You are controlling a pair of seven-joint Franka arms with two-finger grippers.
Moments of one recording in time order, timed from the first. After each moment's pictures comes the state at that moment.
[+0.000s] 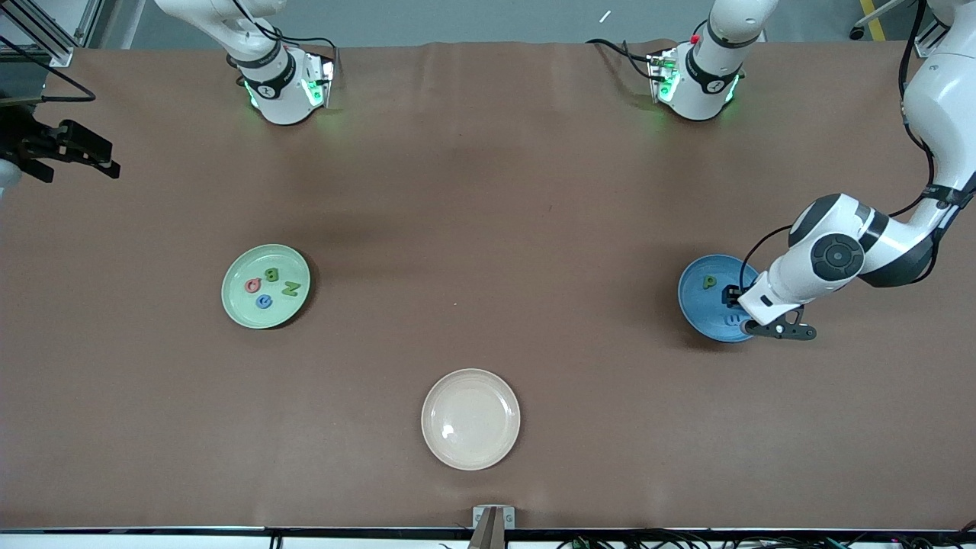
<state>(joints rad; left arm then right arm) 0.99 0.86 -1.08 -2.00 1.04 2.10 -0.51 0.03 -0.13 -0.09 -1.70 0.00 1.51 -0.11</state>
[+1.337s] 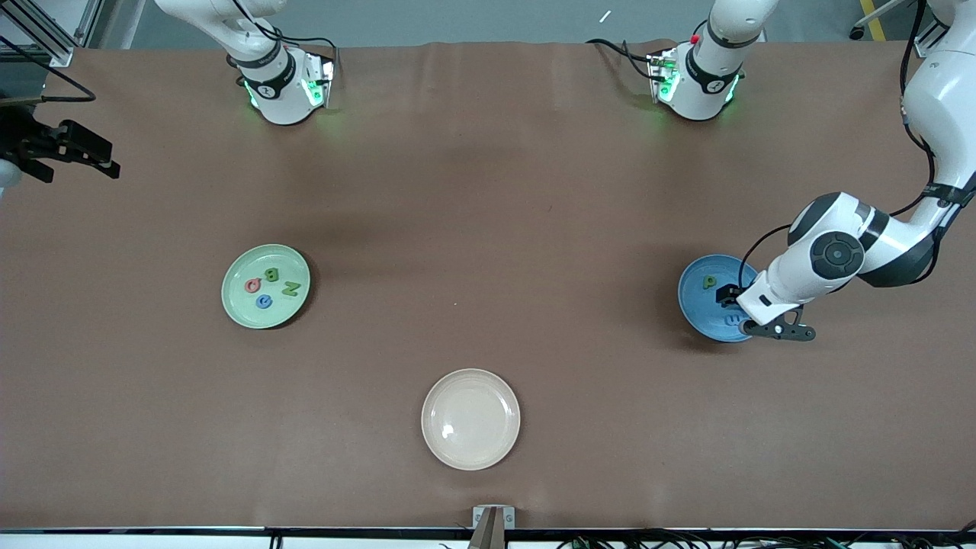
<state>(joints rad) 0.99 0.86 -1.10 -2.00 1.04 2.09 -0.51 0.03 -0.13 -0.09 -1.70 0.00 1.51 -0.11</state>
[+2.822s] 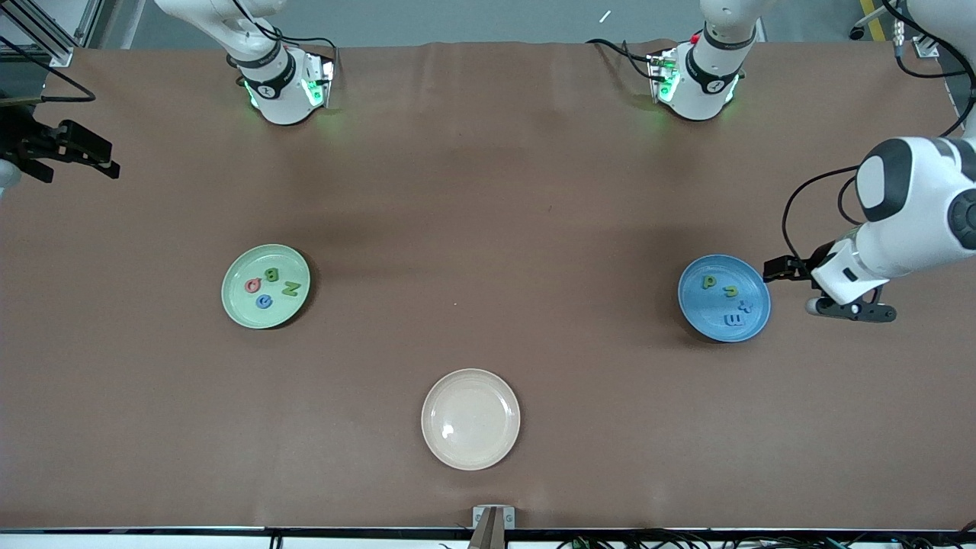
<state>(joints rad) 0.54 0.23 -0.51 -1.98 0.09 2.09 0.10 0.03 -0.13 -0.09 -1.70 0.00 1.51 -0.11</state>
